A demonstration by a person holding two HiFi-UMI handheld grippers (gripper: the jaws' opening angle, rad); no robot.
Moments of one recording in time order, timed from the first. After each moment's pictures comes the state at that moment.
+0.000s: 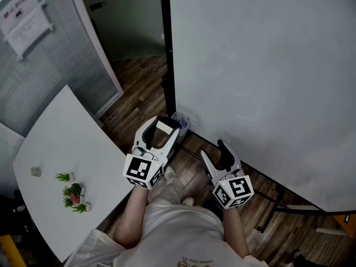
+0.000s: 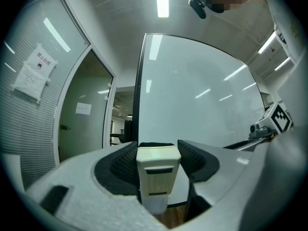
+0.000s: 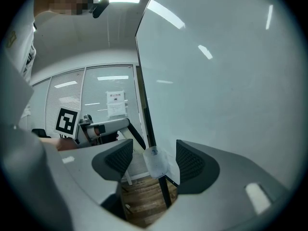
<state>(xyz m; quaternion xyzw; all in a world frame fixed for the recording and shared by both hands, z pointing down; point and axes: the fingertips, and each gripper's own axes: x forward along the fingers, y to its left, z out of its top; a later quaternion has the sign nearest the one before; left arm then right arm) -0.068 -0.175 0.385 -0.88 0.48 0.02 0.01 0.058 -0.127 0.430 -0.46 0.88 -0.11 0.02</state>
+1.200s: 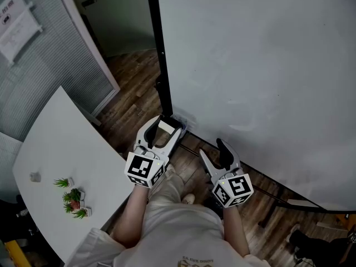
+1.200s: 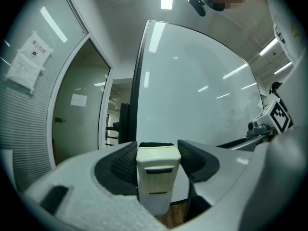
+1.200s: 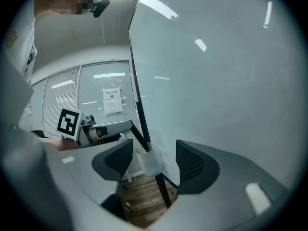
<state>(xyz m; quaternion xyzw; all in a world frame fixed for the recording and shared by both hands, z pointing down) -0.055 -0.211 0.412 -0.89 0.46 -0.01 -0.02 0.059 -0.158 0.448 -0.47 0.87 -0.14 0.01</state>
